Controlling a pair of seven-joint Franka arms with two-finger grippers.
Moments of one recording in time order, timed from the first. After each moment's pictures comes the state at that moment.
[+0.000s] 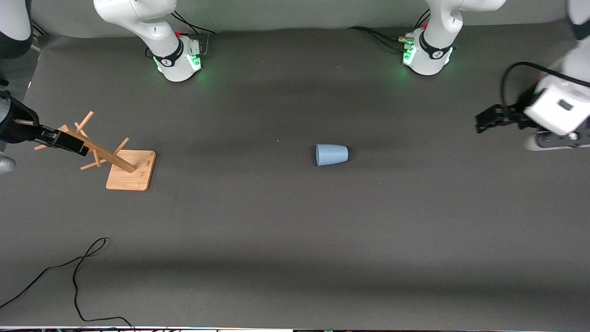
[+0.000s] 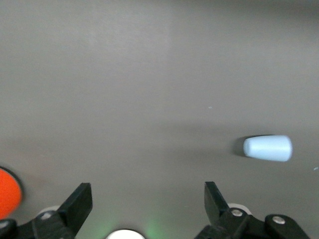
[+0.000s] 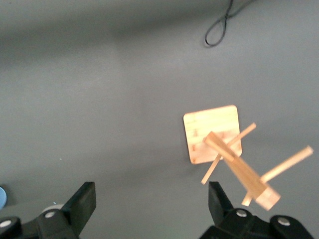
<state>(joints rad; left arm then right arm) -0.32 0.04 0.13 -1.54 -0.03 1.49 -0.31 0.12 0.07 -0.14 -1.52 0.02 1.58 0.19</state>
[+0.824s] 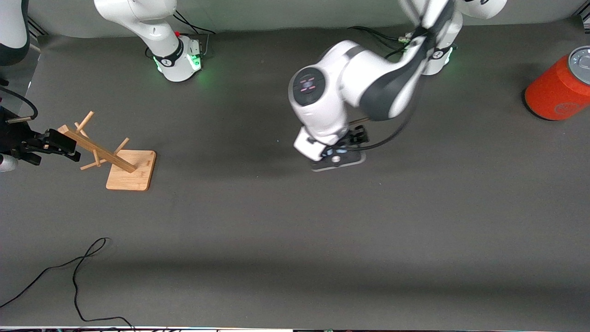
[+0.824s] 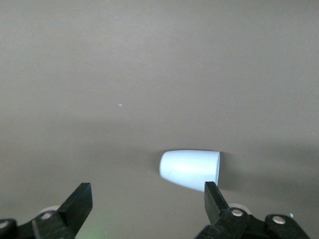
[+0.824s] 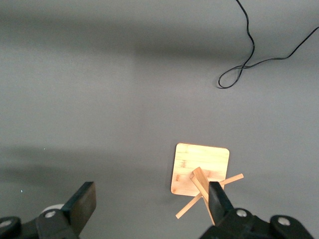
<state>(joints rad) -0.70 0.58 -0.10 -1.28 0.23 1.61 -0.90 0.05 0.07 -0.09 -1.56 0.02 1.69 -0.09</state>
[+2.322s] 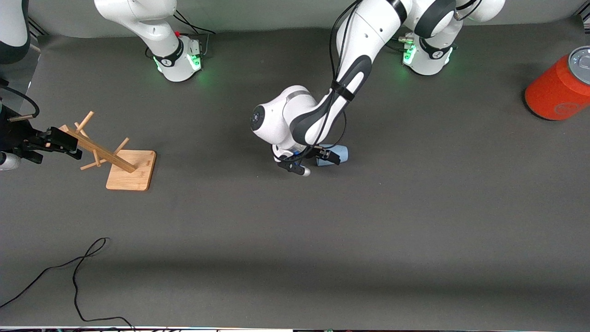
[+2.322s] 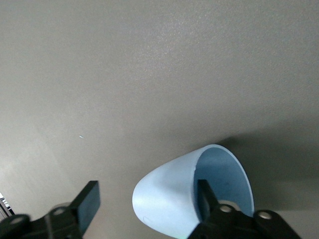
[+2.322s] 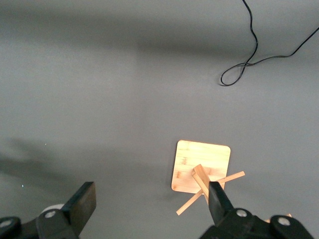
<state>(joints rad) -0.84 0.87 -0.09 -1.26 0.45 1.62 -0.56 0.03 0.06 -0.06 -1.56 0.02 1.67 -0.09</state>
